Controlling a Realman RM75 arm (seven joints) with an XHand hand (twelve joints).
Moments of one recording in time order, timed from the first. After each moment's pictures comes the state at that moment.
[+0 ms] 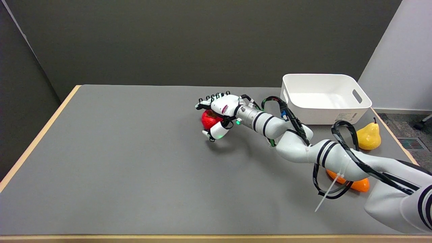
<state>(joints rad) 0.66 -1.11 -2.38 0.96 0.20 0.07 0.61</state>
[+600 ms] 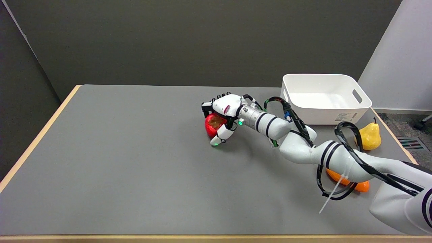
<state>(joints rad) 0.64 -1.08 -2.37 0.99 0.19 0.10 0.61</state>
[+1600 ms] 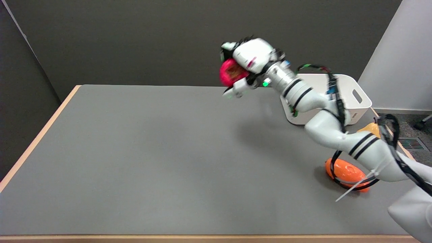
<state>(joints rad) 0.52 -0.96 -2.01 1.31 0.15 0.22 0.45</state>
